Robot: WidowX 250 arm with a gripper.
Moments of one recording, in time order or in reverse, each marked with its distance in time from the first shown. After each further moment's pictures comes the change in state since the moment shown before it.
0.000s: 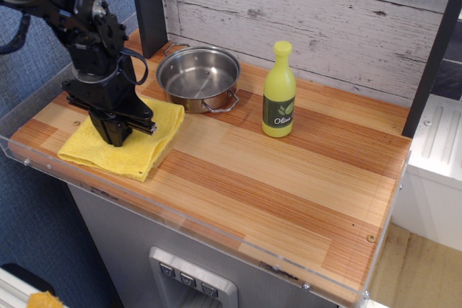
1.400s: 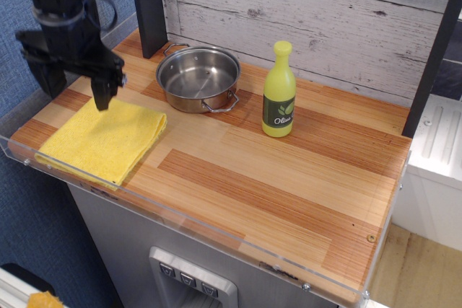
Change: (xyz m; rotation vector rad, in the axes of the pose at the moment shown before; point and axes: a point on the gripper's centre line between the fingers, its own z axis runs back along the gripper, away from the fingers) arm 0.013 0.024 0.069 0.074 -0.033 0.131
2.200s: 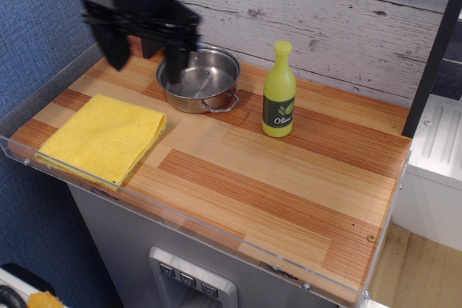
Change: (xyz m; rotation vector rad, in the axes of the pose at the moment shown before) arm 0.004 -0.081 0.065 -0.127 -0.008 -0.061
